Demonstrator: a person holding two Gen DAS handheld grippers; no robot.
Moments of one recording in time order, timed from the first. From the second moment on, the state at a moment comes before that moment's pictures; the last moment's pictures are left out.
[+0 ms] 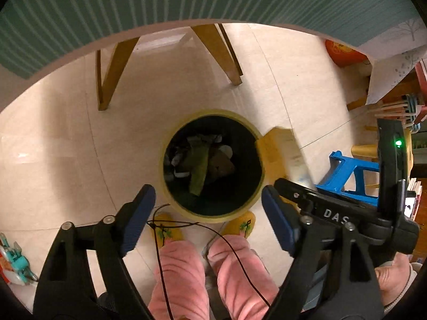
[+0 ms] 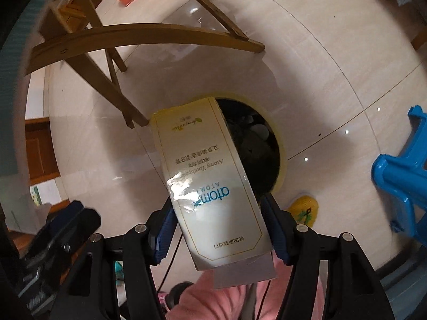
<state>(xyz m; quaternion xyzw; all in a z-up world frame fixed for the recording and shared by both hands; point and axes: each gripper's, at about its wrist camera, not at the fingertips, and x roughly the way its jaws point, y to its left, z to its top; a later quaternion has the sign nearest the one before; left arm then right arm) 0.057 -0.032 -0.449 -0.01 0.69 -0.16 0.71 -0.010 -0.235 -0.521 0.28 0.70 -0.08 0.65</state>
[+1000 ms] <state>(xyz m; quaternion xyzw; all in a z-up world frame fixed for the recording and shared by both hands) 0.067 -0.016 -0.298 -0.01 0.65 -0.17 0.74 -0.021 -0.218 -0.399 0.28 0.68 -0.07 0.67</state>
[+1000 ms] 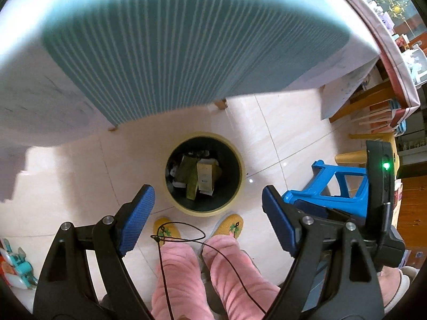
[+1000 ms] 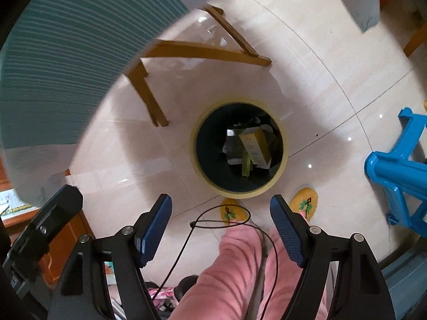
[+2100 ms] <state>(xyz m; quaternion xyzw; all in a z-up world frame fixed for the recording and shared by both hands) 0.101 0.006 0.080 0.01 0.50 -0.09 0.86 0.086 -0.218 0.010 0.10 0.50 0.12 0.85</state>
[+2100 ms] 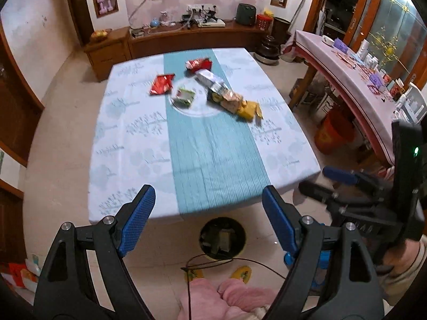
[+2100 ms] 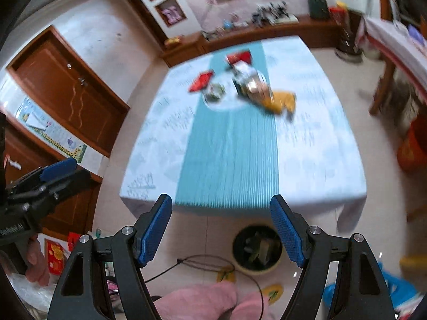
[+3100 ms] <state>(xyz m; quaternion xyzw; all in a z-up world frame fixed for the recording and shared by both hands) 0.482 0.058 -0.059 -0.01 0.60 -0.21 0.77 0.463 -0.184 -0.102 -0.04 0.57 0.04 0.82</state>
